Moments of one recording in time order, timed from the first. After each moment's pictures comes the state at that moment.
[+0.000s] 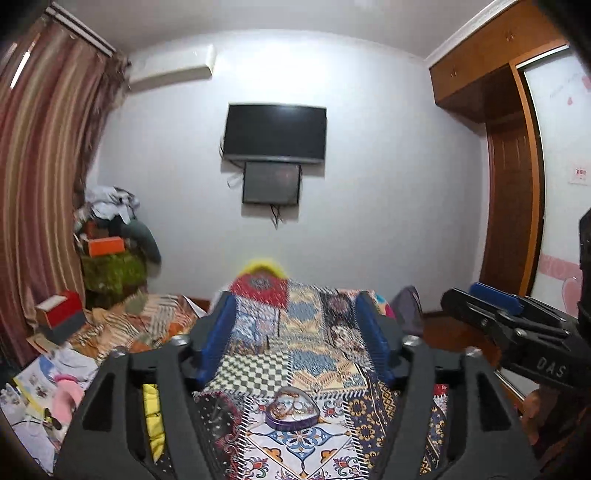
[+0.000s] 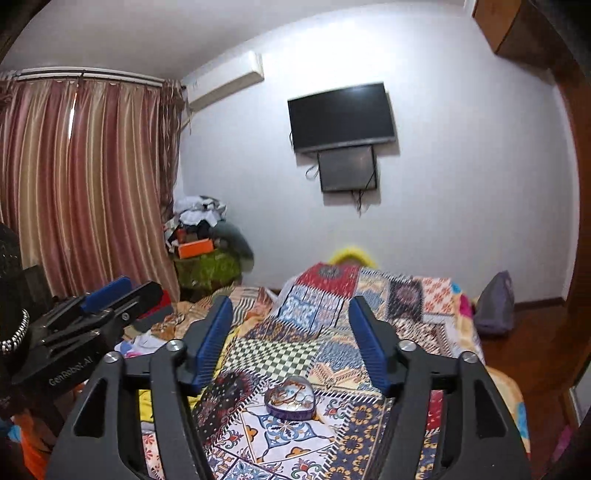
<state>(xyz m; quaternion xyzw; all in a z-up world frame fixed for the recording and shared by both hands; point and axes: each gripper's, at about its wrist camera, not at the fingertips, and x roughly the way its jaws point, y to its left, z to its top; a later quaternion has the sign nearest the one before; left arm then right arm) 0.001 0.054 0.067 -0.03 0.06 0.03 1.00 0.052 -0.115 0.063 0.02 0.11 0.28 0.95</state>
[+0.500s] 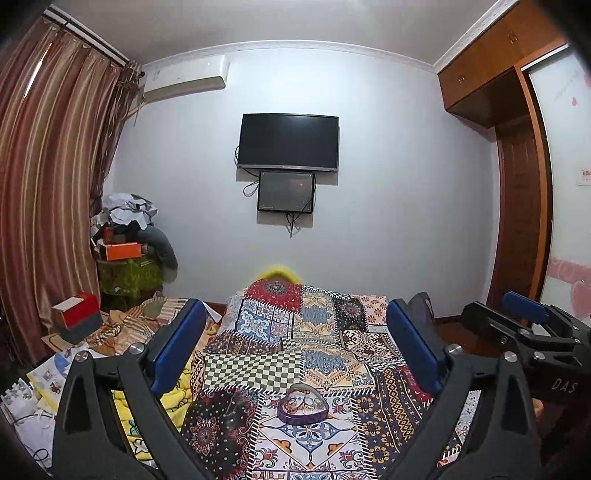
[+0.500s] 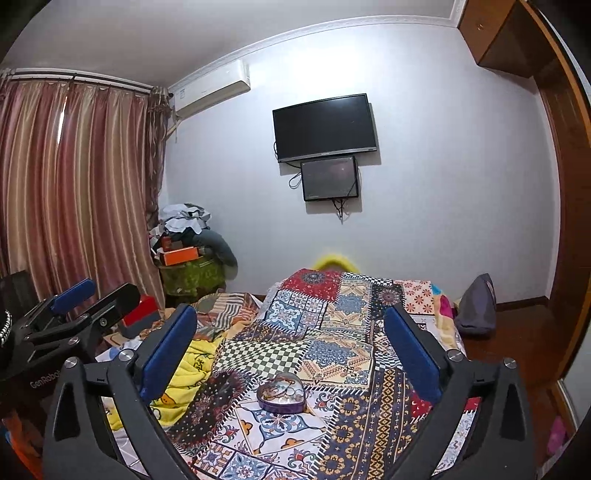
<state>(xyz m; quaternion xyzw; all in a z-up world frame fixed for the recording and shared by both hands) -0.026 0.051 0.068 -0.03 0.06 0.06 1.00 0.034 -0.116 0.059 0.03 0.10 0.24 0.96</state>
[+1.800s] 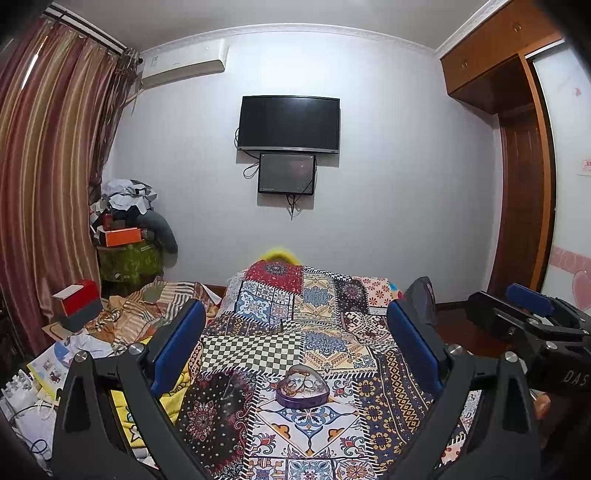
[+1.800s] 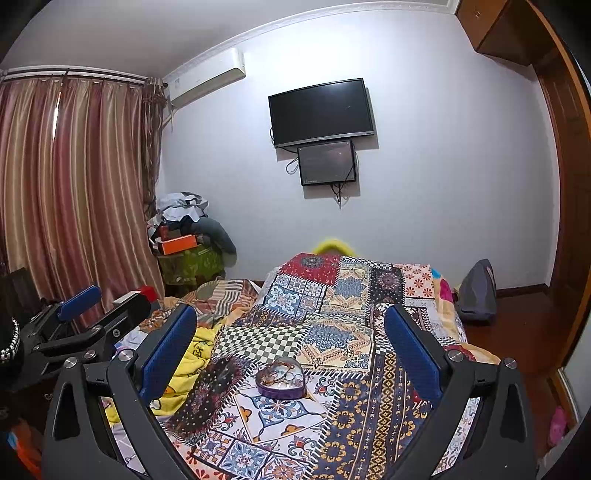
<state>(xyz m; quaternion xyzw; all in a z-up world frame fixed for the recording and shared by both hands) -0.017 0.046 0.046 -0.03 0.09 0.06 0.99 0.029 -0.126 0.053 0.03 0.13 0.24 0.96</state>
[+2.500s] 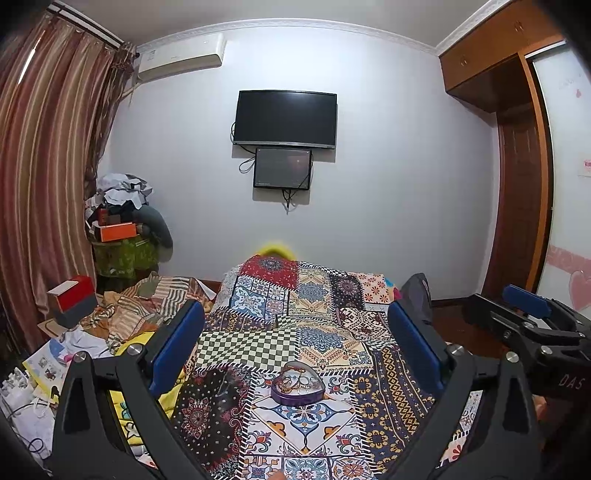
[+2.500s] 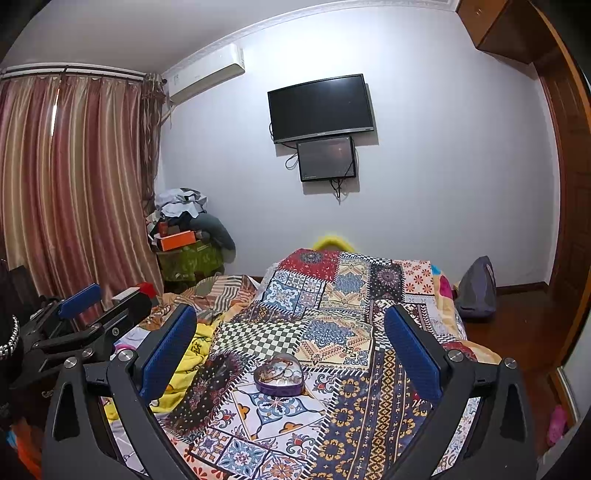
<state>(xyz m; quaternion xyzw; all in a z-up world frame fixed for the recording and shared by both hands) -0.012 0.048 0.044 -0.04 0.10 0.05 0.99 0.033 -0.126 0.050 0.03 0.14 0.24 0.96</state>
